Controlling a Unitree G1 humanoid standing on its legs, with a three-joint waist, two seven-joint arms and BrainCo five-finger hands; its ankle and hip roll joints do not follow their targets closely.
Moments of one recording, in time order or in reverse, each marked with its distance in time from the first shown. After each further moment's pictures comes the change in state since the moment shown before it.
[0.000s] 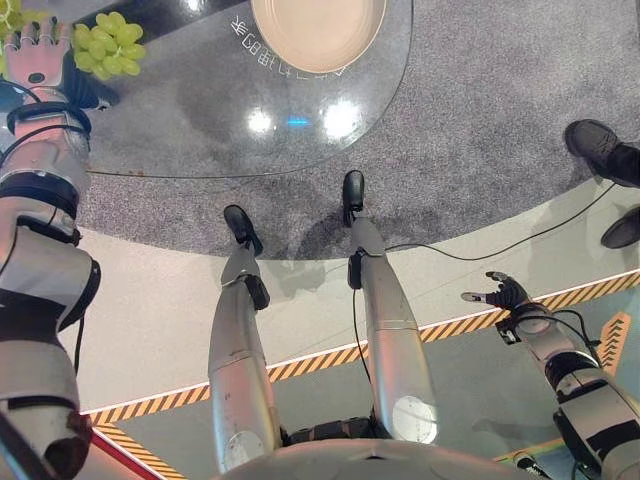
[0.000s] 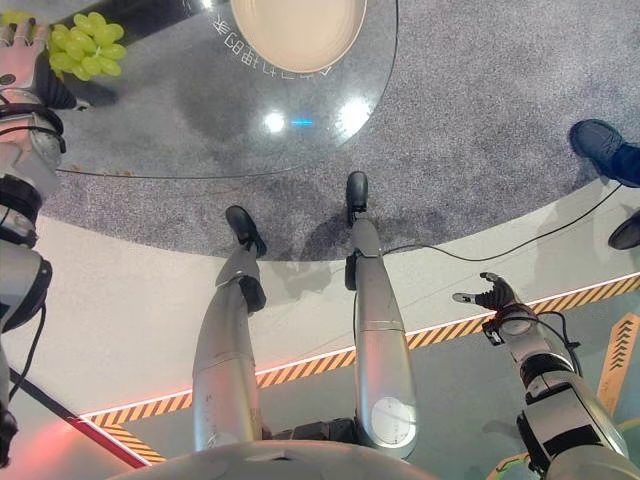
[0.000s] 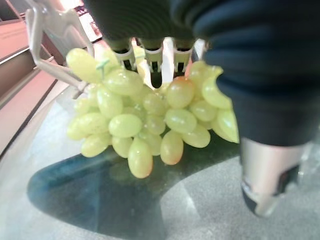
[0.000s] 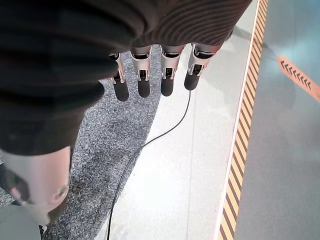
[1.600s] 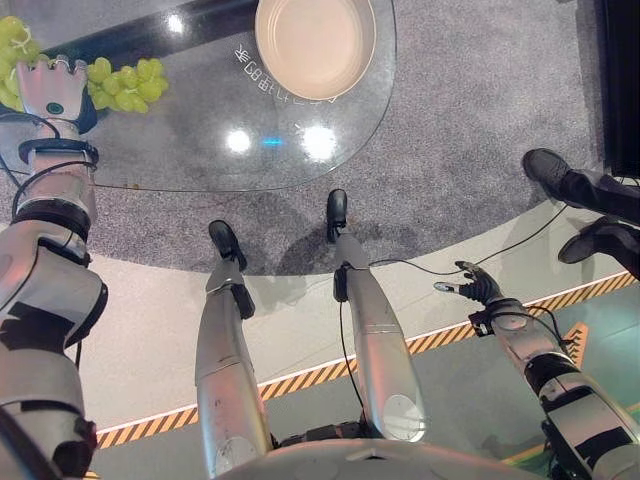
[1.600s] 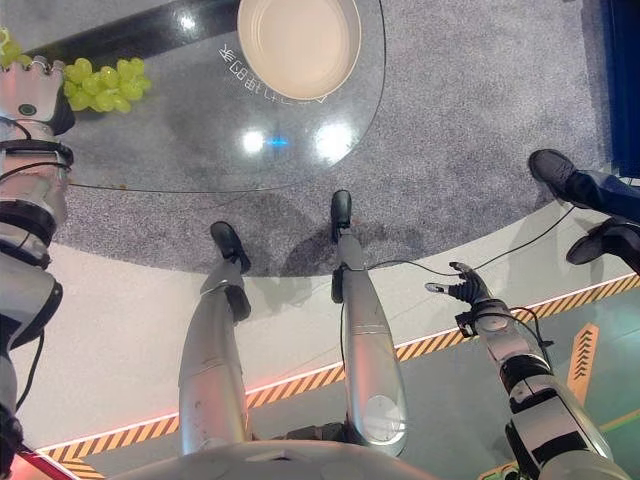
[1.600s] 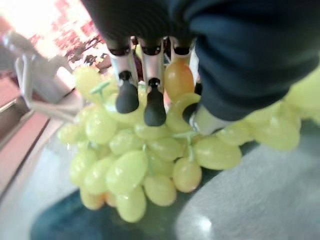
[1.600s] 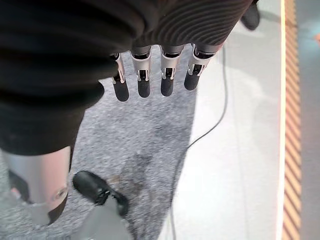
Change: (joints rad) left arm 0.141 -0.036 0.002 -0.012 0.136 0.076 0.245; right arm 0.024 0.075 0.004 -0.171 0.106 -0.016 0.012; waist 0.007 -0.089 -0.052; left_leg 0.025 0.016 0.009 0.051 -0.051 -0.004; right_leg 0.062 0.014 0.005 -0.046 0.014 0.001
